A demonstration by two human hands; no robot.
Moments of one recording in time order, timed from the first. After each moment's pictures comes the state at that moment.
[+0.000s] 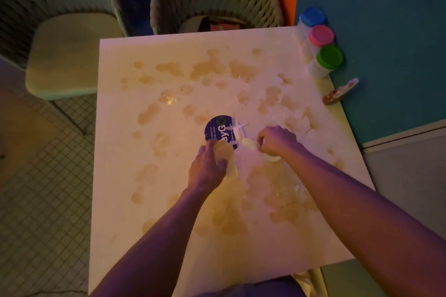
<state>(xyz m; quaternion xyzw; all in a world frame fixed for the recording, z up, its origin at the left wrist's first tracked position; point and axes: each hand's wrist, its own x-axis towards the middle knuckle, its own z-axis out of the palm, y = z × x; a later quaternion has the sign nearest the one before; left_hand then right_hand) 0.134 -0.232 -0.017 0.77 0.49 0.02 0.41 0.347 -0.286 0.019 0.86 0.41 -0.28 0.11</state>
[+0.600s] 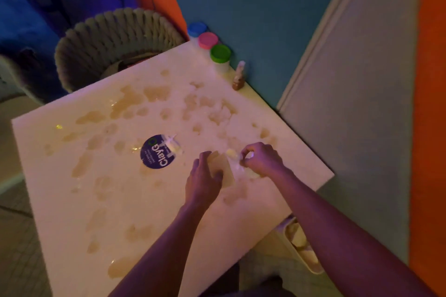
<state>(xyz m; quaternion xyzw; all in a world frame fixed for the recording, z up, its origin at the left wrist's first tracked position) 0.194 -0.352 0.021 0.85 0.33 0.01 0.40 0.335 -0.477 0.054 0.93 0.12 -0.30 -0.19</state>
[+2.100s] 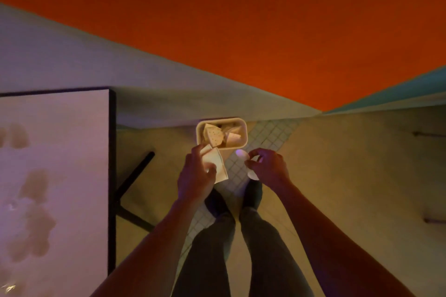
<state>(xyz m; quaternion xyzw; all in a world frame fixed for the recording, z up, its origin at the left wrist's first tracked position) 0.170 -0.711 -0.155 0.92 -0.06 -0.28 0.28 0.086 -0.900 -0.155 0.79 -0.41 -0.18 -0.41</state>
